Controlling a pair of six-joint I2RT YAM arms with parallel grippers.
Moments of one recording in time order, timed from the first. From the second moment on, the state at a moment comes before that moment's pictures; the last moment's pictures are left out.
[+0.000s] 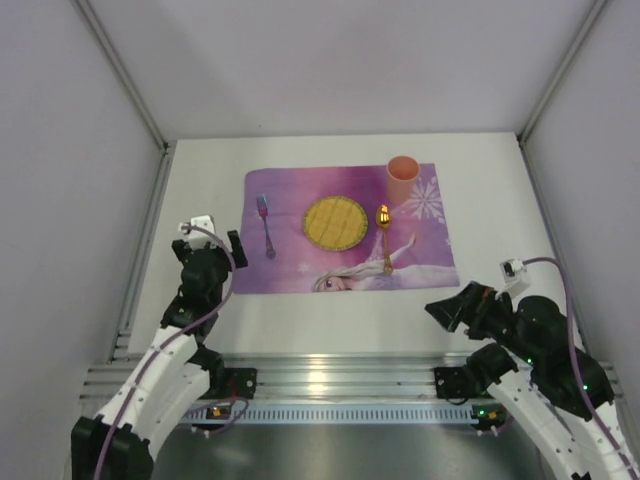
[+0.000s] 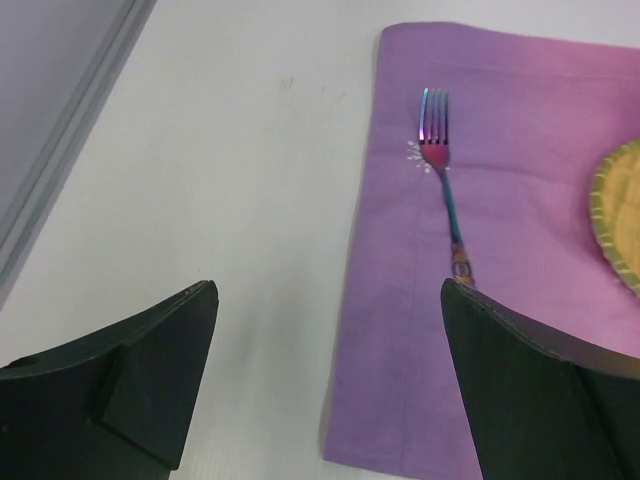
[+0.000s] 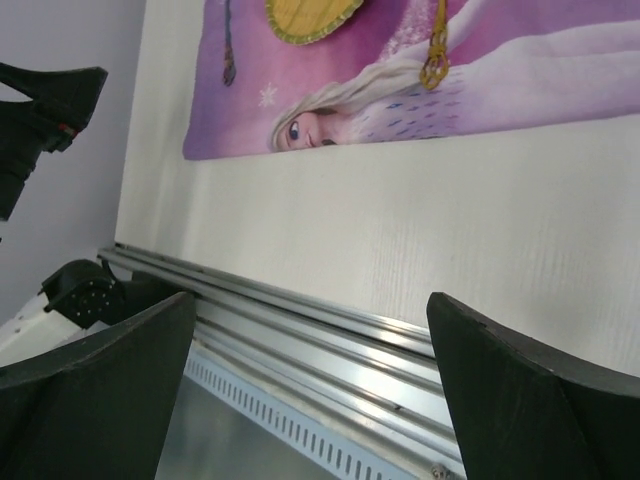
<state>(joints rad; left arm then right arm) -0.26 0.60 0.39 -0.05 -0.38 -0.19 0.51 0.11 0.67 -0.96 -0.12 0.76</state>
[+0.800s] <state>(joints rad) 0.02 1.58 0.22 1.07 -0.14 -0.10 0.51 0.38 0.83 -1.10 -0.01 0.71</state>
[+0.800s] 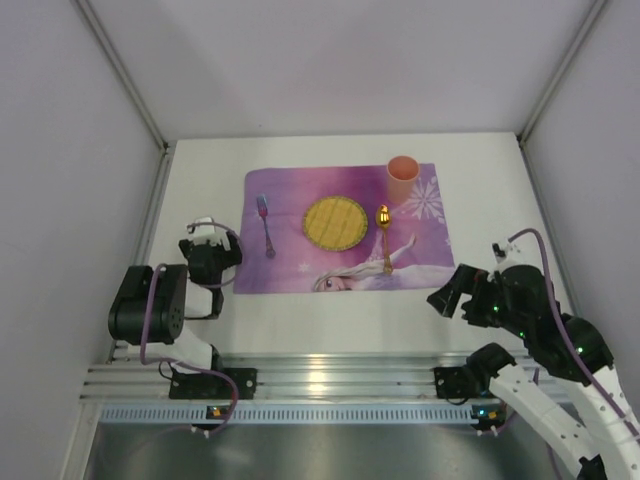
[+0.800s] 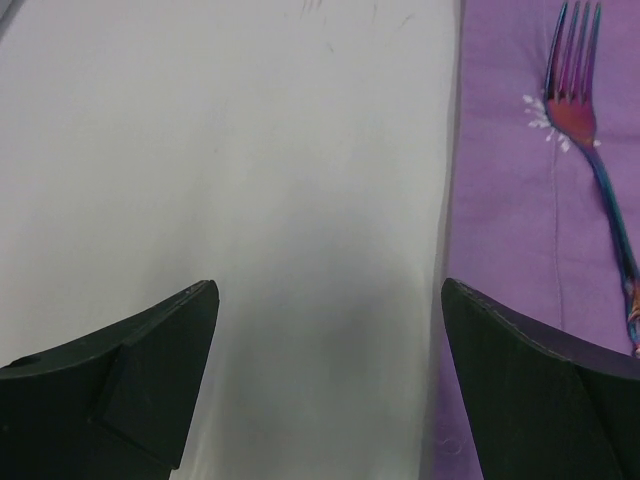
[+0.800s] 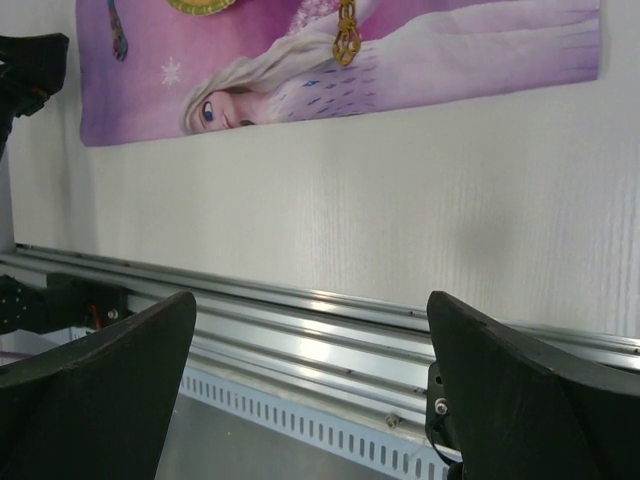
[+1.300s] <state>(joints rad) 0.02 1.59 0.28 1.09 -0.03 -0.07 0.51 0.52 1.09 -1.11 -0.07 0.51</state>
